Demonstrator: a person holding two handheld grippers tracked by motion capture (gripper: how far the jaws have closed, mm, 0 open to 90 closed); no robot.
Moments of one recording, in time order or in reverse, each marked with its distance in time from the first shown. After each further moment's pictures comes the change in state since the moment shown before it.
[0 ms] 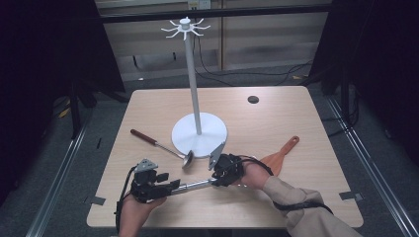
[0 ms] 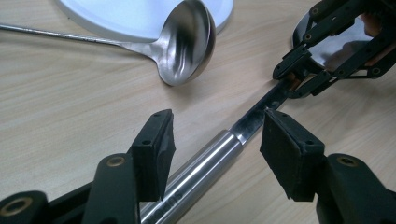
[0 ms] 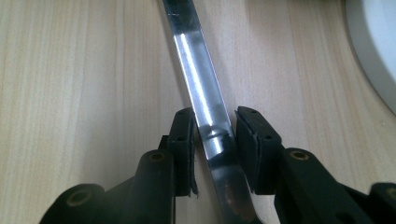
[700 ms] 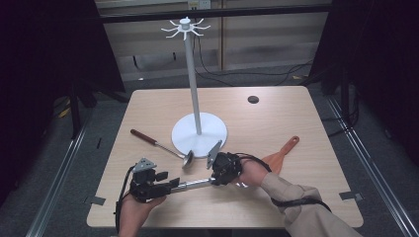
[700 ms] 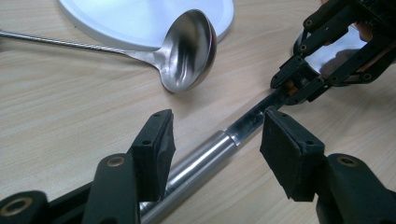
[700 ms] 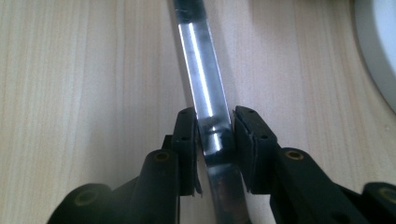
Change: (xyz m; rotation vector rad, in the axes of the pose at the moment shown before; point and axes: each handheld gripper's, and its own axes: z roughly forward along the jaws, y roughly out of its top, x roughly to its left) left arm 0.000 0.001 -0.002 -0.031 -0.001 -0.015; right arm -0.005 0.006 0.001 0.040 0.032 -0.018
